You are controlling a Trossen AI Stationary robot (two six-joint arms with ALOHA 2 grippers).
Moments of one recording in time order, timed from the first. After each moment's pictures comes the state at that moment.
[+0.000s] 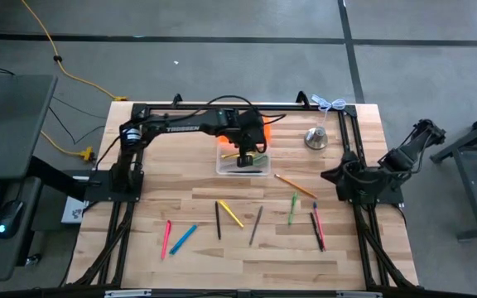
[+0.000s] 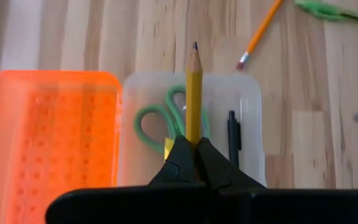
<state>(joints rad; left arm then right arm) 0.27 2.01 1.74 -0.75 0.09 0.24 0.65 0.35 0.46 -0.87 0.70 1.09</state>
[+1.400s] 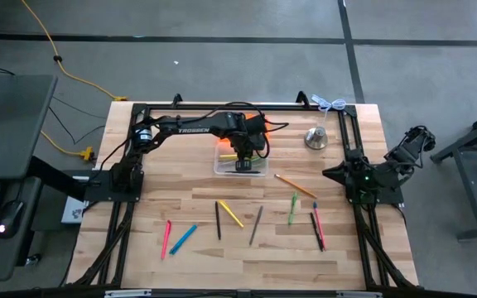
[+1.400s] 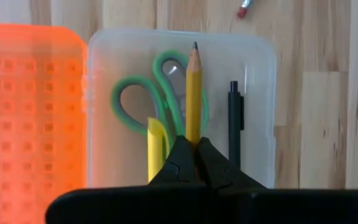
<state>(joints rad) 0.27 2.12 1.81 -0.89 0.11 0.26 0.65 0.06 0.37 -0.79 0.69 0.91</state>
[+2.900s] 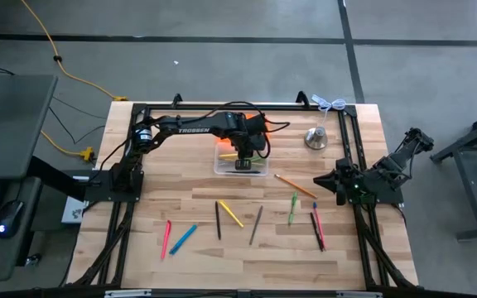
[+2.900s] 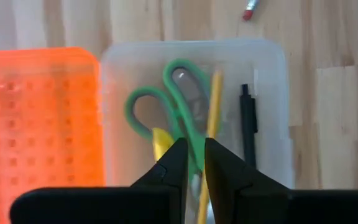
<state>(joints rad) 0.27 2.12 1.81 -0.86 0.08 0.34 0.65 0.07 0.17 -0.49 0.71 0.91</state>
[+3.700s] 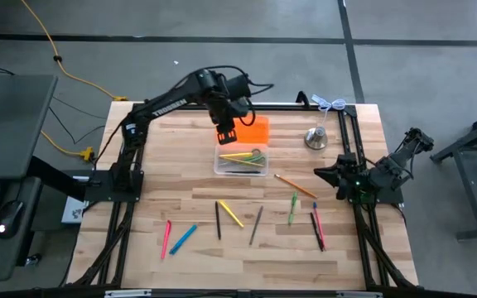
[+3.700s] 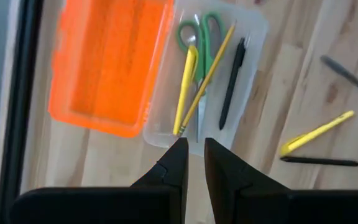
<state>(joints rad) 0.37 2.05 2.31 -1.57 0.07 0.14 0.65 0.07 0.17 -0.28 0.85 0.78</state>
